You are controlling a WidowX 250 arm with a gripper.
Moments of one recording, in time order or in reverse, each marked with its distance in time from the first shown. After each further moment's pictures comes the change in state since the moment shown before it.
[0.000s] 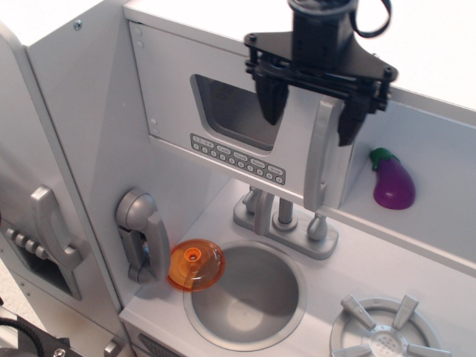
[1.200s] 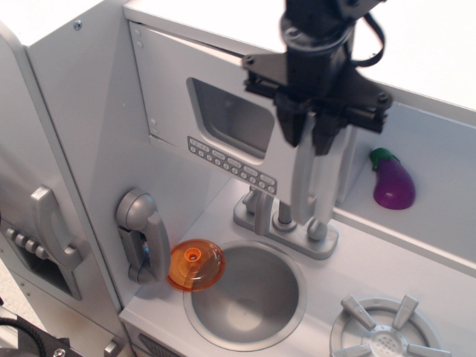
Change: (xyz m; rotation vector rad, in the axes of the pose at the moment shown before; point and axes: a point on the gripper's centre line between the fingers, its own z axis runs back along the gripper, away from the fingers) arm -0.017 0.006 -0.005 -0.021 -0.060 -0.006
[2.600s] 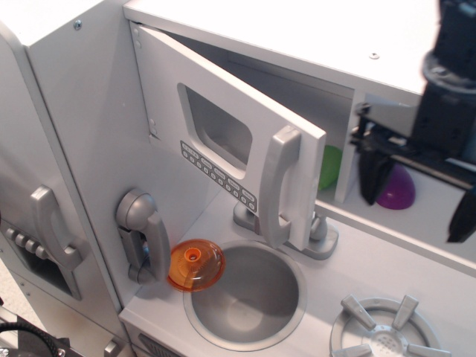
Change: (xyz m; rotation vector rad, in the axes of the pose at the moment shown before) arm -0.022 -0.092 0.005 -0.053 0.199 -0.151
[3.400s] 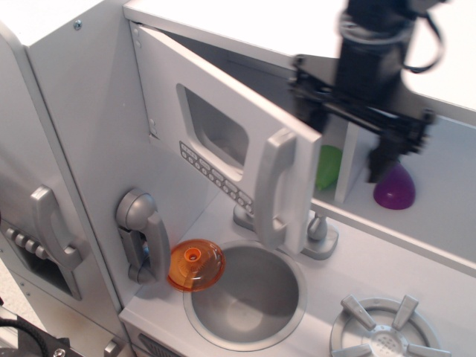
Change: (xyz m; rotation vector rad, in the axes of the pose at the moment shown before) arm 0.014 0.079 0.004 0.037 -0.048 -0.015
